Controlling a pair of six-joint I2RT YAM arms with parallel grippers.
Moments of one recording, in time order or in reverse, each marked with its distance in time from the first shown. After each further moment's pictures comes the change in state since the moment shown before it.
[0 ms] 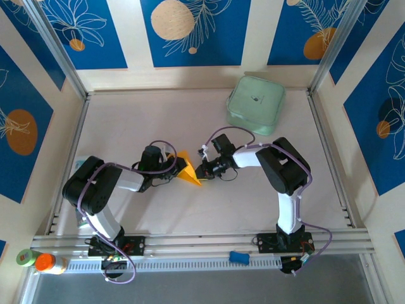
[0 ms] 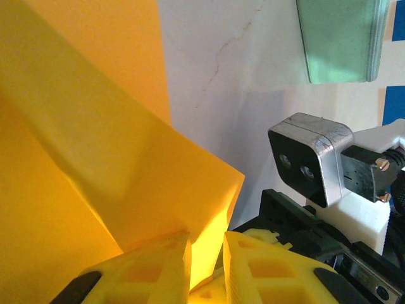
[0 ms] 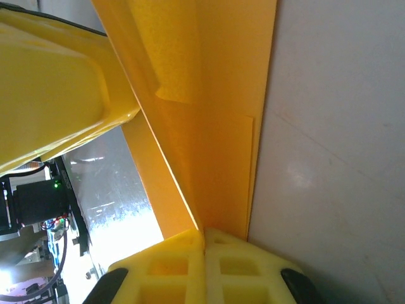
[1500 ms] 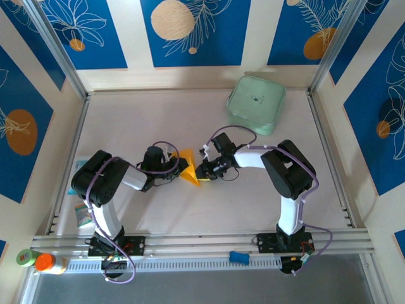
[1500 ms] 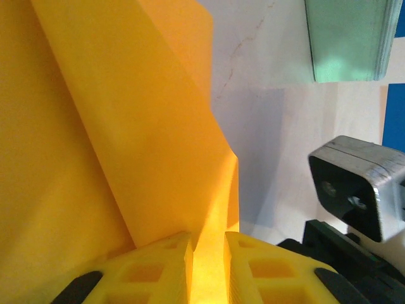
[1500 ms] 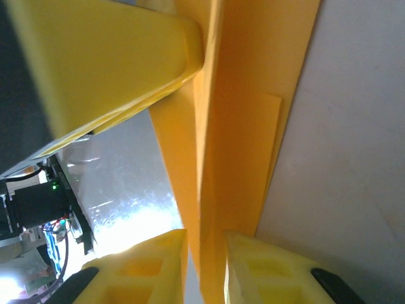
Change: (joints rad) left arm -0.001 0.109 0.017 0.102 0.019 -0.004; right arm 0.008 -0.082 0.011 -0.125 0.048 0.037
